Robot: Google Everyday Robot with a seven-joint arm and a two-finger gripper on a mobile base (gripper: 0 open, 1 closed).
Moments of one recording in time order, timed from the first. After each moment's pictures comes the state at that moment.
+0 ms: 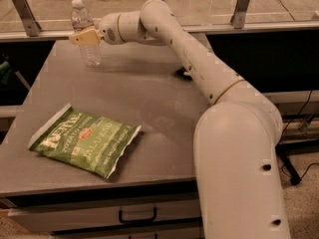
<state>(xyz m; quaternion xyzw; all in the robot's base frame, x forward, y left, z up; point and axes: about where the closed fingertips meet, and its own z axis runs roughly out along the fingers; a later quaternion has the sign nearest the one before) 0.794 0.225 0.925 -0.46 0.62 0.37 0.51</state>
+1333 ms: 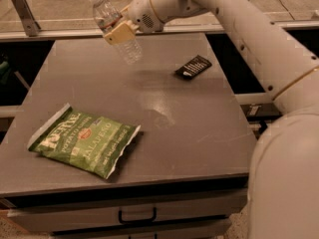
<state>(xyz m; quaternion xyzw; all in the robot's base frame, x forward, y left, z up) 0.700 0.115 0.969 -0.60 0.61 0.25 0.44</state>
